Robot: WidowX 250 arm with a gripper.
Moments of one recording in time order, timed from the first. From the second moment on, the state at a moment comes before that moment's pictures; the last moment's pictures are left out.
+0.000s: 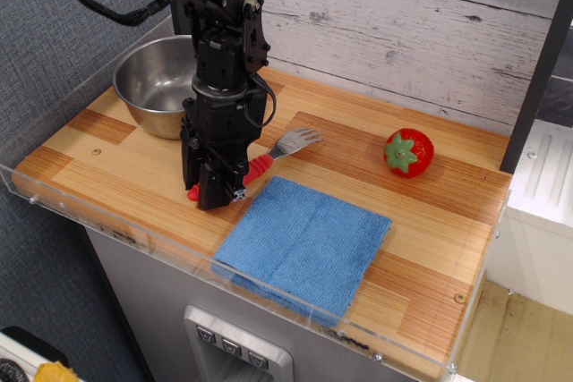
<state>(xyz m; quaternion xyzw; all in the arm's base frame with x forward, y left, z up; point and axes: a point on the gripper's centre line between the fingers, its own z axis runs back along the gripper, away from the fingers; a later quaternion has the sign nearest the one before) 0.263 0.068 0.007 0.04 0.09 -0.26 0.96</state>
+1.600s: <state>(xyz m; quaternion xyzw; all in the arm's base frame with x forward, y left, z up) 0.255 -0.032 0.082 0.04 0.02 -0.33 0.94</state>
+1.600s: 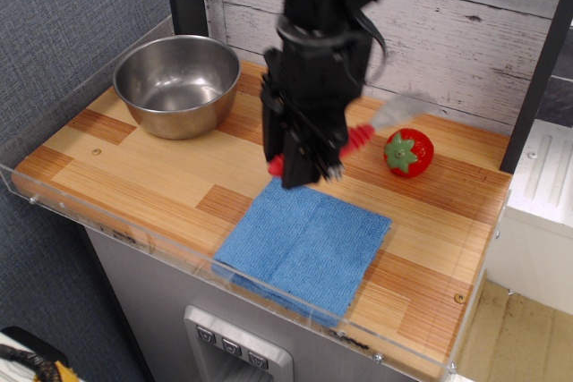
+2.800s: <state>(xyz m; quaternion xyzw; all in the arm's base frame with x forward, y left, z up) 0.228 -0.021 0.018 0.06 0.12 -0.32 0.94</state>
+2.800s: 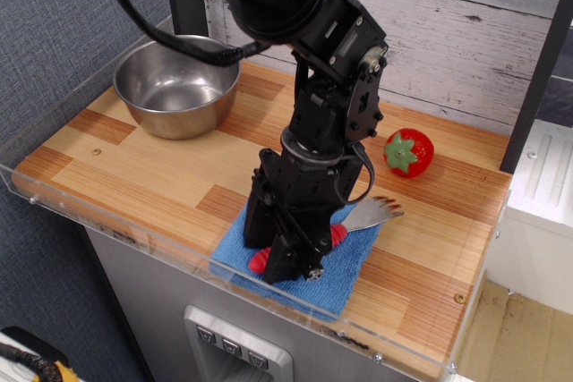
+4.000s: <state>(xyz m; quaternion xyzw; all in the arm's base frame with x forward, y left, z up) 0.230 0.015 0.142 0.10 -0.05 -0.22 0.97</state>
